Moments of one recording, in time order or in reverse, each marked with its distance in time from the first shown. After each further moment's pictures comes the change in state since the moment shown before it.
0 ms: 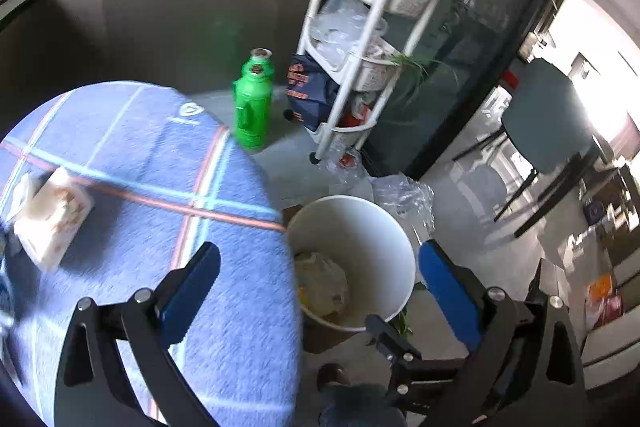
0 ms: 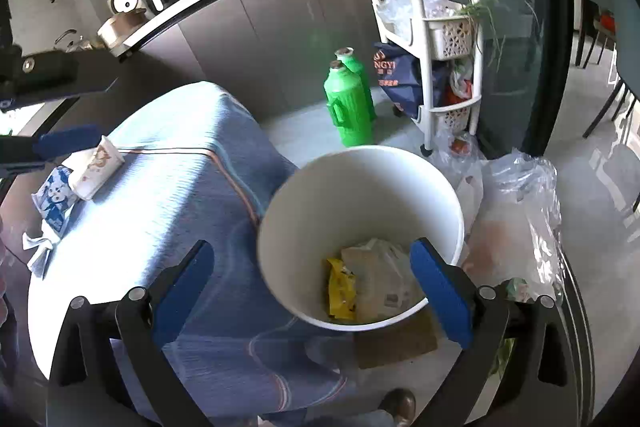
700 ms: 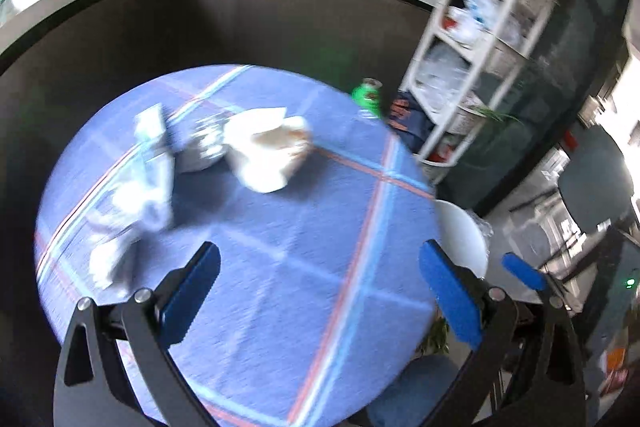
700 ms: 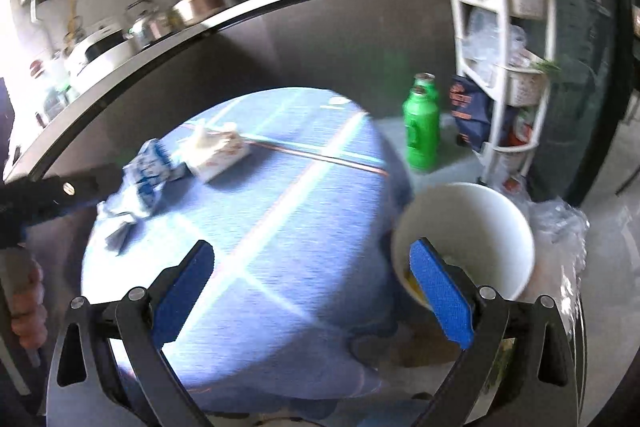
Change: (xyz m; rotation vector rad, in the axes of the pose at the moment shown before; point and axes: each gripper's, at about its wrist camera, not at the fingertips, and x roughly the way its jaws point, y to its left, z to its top) left arm -0.142 0.133 -0.079 -0.233 -0.113 0.234; right arm -0.059 0.134 0.004 -0.198 0.009 0.173
